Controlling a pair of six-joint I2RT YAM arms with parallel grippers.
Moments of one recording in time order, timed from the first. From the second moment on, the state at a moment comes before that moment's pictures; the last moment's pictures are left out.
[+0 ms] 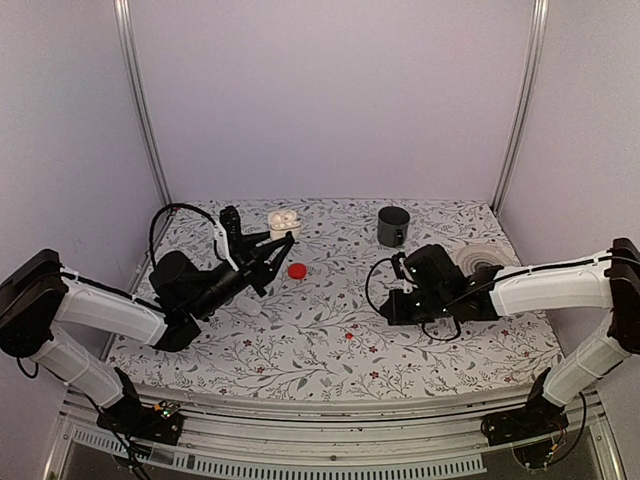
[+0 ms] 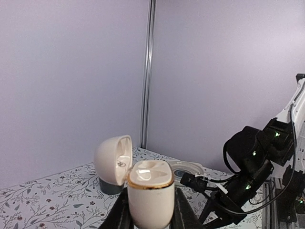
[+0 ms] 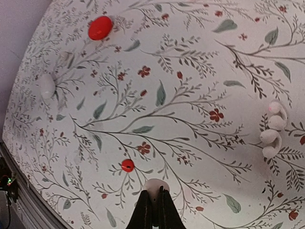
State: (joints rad) left arm -0.85 1.45 0.49 1.28 0.07 -0.11; right arm 0.87 1.47 0.79 -0.10 0.04 0.66
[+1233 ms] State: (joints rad) left arm -0.85 1.44 0.46 1.24 0.06 -0.12; right arm 0.80 1.69 0.94 -0.33 -0.16 0.71
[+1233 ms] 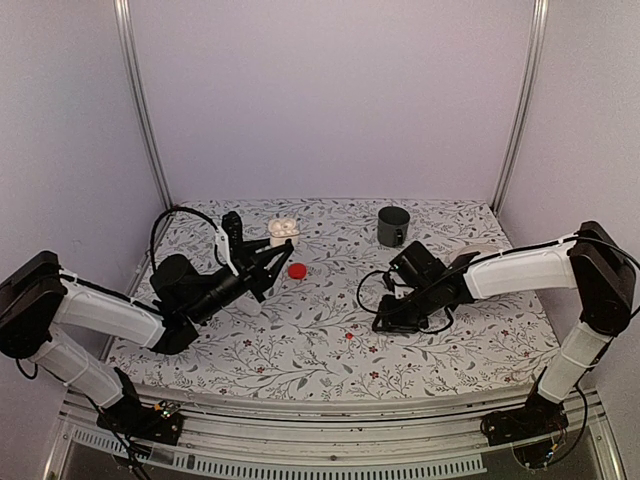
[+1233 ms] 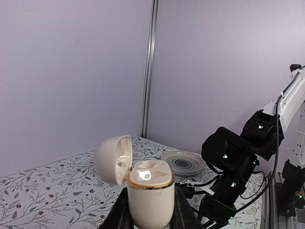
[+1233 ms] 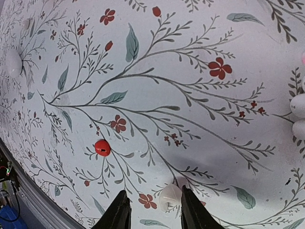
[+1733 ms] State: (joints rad) left arm -0.85 1.43 0.46 1.24 0.06 -0.12; right arm 0.79 1.70 0.94 -0.37 -0.20 0.69
